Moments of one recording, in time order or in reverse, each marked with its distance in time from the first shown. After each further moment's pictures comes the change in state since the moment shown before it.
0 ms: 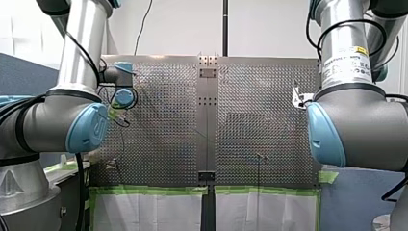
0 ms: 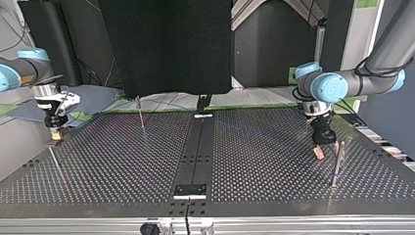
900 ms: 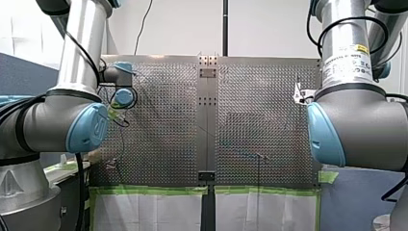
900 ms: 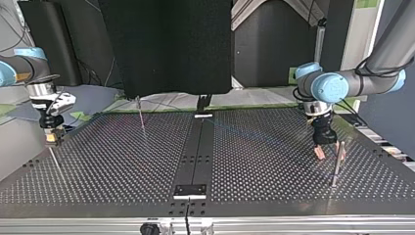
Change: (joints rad) left arm 0.002 0.000 0.000 0.000 -0.003 0.000; right arm -0.011 -0.028 0.027 -0.074 -0.029 0.087
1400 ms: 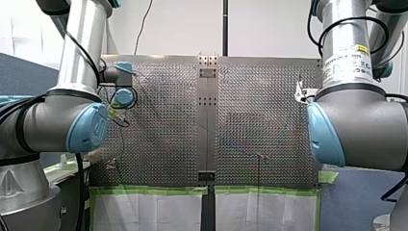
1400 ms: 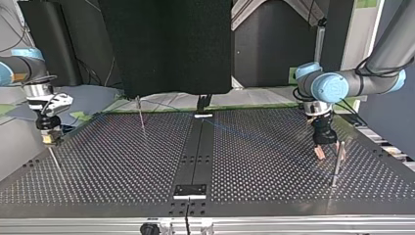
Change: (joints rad) left arm 0.000 0.000 0.000 0.000 0.000 0.000; right arm -0.013 0.000 -0.008 -0.021 -0.017 0.036
